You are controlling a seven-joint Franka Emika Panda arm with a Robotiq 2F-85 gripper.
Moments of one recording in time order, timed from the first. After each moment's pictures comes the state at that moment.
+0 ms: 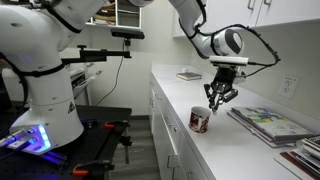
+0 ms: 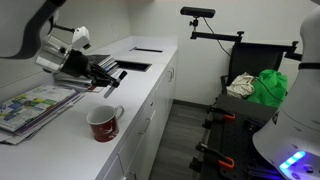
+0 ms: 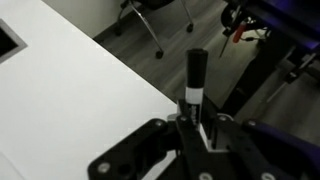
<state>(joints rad) 0.26 0.80 0.10 -1.36 -0.51 1.42 -0.43</state>
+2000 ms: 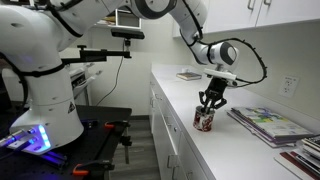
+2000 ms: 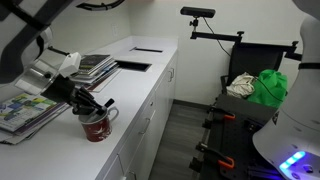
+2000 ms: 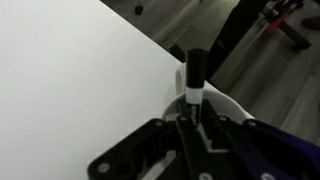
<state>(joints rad) 0.26 0.93 0.16 -1.26 -0.39 1.56 -0.39</state>
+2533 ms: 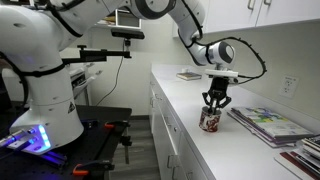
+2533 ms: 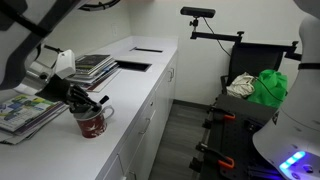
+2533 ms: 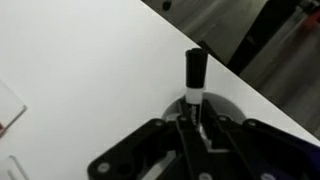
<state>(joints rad) 0.29 0.93 0.15 -1.26 -0.50 1.62 -0.38</state>
